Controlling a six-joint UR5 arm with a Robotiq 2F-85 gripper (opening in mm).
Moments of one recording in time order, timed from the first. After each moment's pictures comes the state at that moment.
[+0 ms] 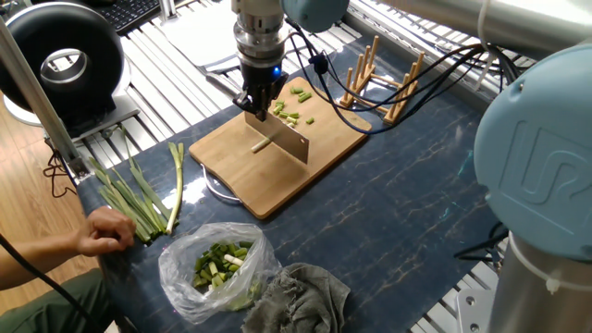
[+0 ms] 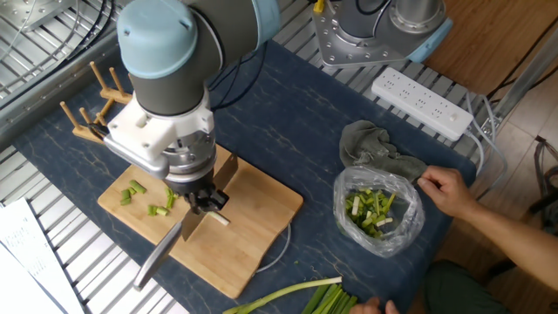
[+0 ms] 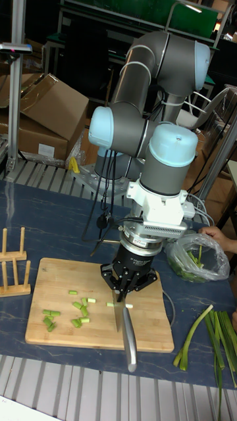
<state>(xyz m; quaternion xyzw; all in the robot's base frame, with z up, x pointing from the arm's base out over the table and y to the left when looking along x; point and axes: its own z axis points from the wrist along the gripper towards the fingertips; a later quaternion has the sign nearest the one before) 0.645 0.052 0.067 -0.06 1.00 0.00 0.05</state>
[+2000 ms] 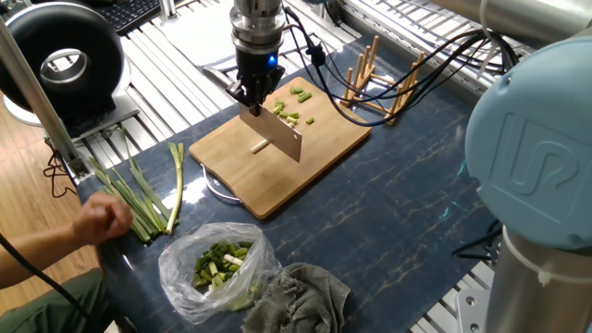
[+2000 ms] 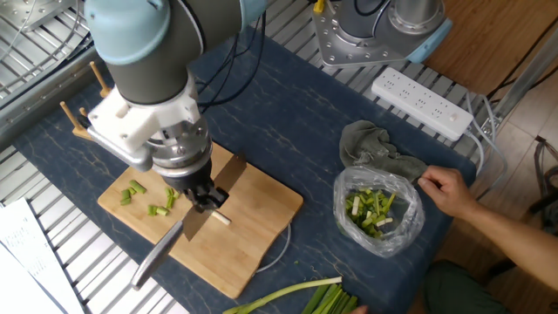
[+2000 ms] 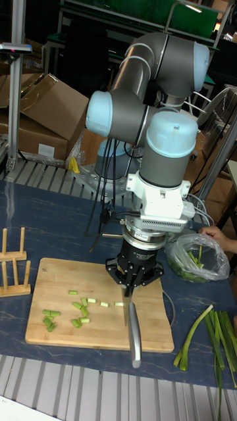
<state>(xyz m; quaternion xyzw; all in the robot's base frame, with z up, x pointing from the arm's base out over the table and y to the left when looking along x) 0.639 0.065 0.088 -0.03 1.00 0.04 0.03</state>
